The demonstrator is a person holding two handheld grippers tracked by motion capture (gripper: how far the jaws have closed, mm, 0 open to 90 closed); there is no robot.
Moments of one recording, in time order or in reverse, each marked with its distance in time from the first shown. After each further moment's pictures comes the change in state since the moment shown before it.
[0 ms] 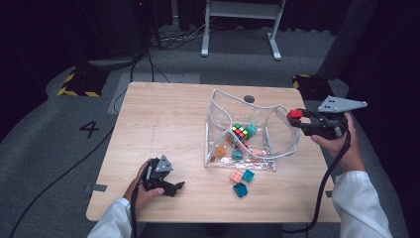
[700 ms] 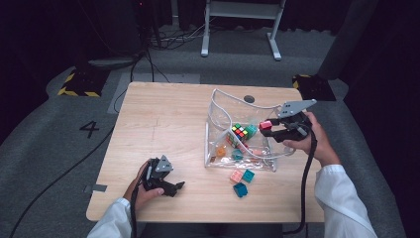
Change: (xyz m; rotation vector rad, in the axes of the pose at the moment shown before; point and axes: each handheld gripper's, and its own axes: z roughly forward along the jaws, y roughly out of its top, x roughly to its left) left arm 0.000 0.000 0.000 0.001 0.008 0.005; right arm 0.034 0.015 0.068 0.204 0.174 -0.152
